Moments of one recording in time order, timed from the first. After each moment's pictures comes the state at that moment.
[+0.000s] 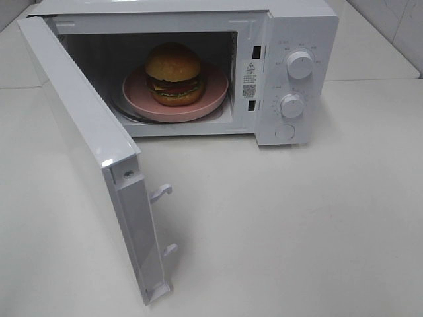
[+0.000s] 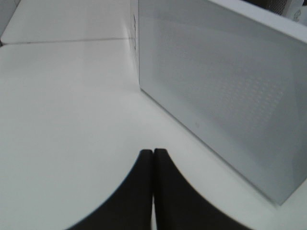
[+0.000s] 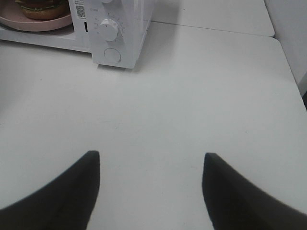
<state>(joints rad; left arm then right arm) 0.01 0.00 -0.52 -0.22 1.00 0.16 0.19 0.00 -0.50 -0.08 1.01 -0.01</state>
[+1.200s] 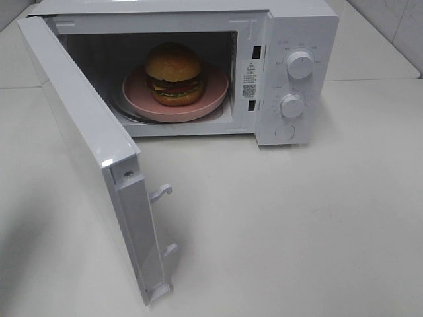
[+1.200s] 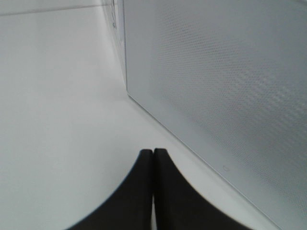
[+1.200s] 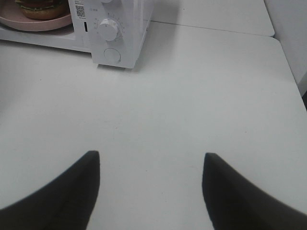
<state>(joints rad) 0.01 1.06 -0.53 -0.84 0.32 0.92 0.19 0.00 -0.50 -0.08 1.01 -0.01</state>
